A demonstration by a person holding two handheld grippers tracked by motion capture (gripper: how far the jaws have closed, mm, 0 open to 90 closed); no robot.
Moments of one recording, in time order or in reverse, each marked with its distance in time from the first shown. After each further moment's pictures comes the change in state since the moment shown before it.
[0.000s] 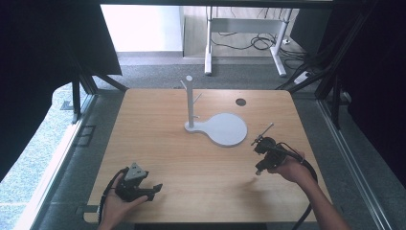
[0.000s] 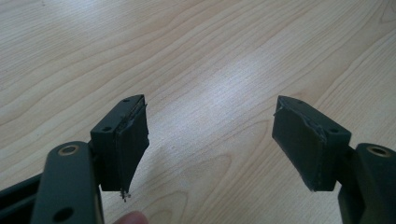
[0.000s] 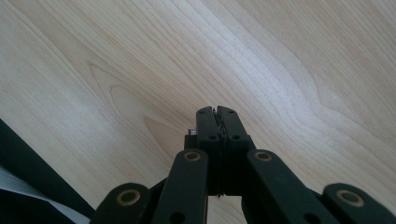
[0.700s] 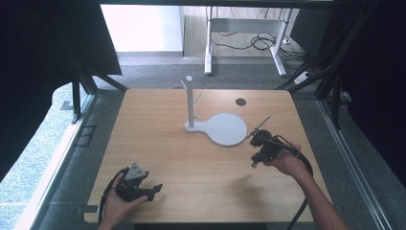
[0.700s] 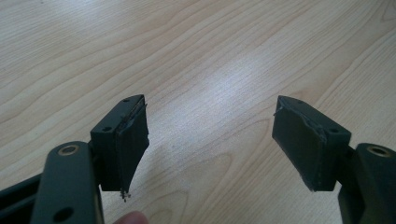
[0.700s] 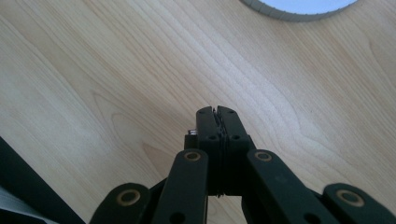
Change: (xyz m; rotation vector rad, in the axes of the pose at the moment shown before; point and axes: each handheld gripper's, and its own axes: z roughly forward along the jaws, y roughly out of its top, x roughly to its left) left arm 0.001 -0.001 0.001 0.005 -0.002 0.000; right arm 0.002 0.021 -0.011 -0.050 -0.025 -0.023
